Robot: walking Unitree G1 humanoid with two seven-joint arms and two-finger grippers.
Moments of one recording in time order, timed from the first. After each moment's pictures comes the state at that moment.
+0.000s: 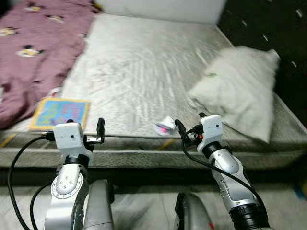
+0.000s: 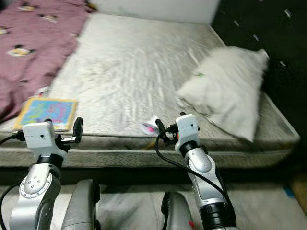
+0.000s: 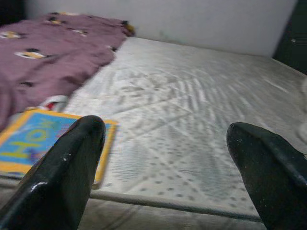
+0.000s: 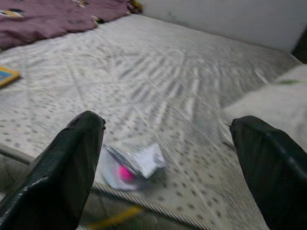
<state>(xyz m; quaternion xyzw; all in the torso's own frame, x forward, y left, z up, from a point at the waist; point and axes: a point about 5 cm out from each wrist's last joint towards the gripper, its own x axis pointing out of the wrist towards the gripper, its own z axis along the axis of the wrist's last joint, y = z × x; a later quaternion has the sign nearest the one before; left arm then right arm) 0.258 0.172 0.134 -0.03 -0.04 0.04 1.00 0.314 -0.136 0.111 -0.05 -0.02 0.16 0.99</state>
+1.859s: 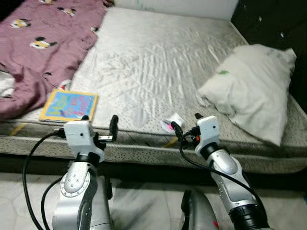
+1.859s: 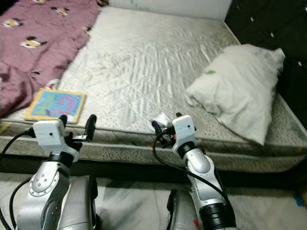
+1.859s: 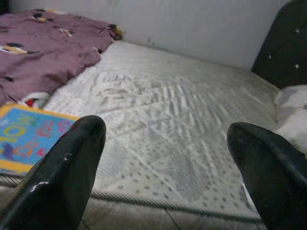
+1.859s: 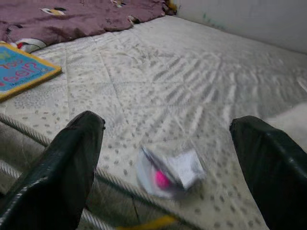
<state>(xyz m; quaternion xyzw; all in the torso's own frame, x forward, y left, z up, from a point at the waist) 0.260 0.153 0.142 -0.07 -0.06 -0.03 1.00 0.312 -0.130 0.110 -0.06 -0.03 0.19 0.98</state>
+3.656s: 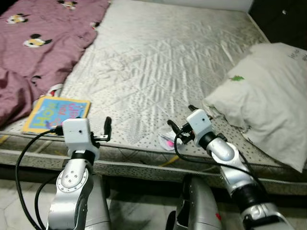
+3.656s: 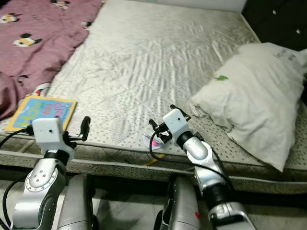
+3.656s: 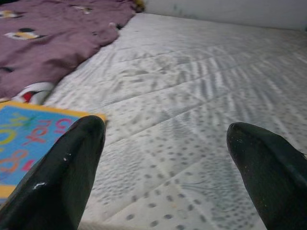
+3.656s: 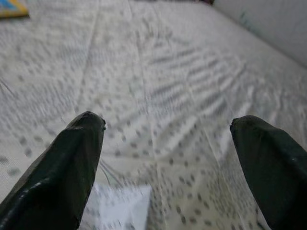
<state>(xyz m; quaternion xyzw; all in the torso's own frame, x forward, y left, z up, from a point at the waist) 0.264 0.162 0.142 -0.02 -0.02 0.01 1.00 0.340 -0.131 0.115 -0.21 -0.02 0.25 0.95</state>
